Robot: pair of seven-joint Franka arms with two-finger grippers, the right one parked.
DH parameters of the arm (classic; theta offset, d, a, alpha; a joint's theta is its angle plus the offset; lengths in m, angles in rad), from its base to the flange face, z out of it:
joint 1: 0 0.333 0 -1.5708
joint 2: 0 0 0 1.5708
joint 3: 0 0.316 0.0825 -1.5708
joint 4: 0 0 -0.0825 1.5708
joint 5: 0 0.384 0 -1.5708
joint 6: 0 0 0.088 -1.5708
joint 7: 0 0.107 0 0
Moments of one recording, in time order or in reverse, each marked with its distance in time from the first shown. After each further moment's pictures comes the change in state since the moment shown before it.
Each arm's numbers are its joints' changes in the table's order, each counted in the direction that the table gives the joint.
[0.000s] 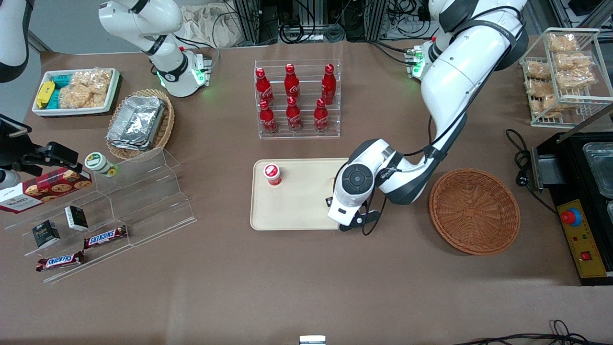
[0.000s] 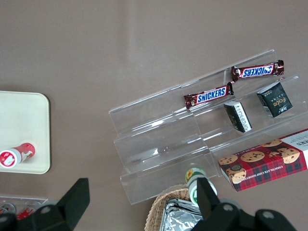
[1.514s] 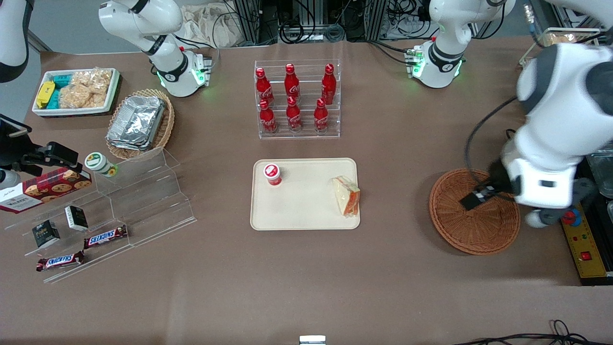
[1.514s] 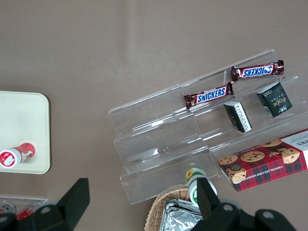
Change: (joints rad) arm 0.244 -0.571 0.288 -0.048 -0.270 0.332 0.386
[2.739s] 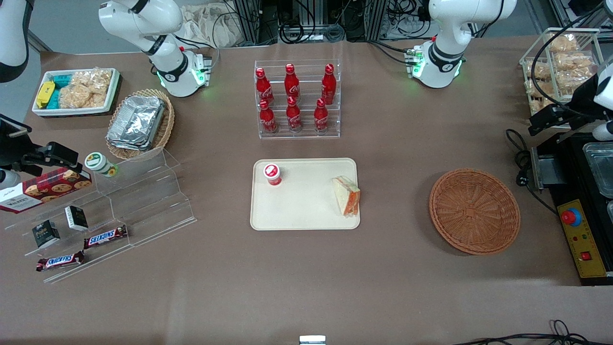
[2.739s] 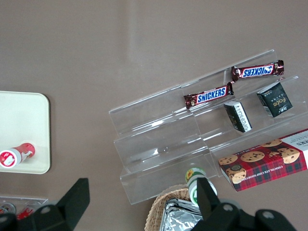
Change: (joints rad) arm -0.105 -0.465 0.364 0.505 -0.092 -0.043 0.656
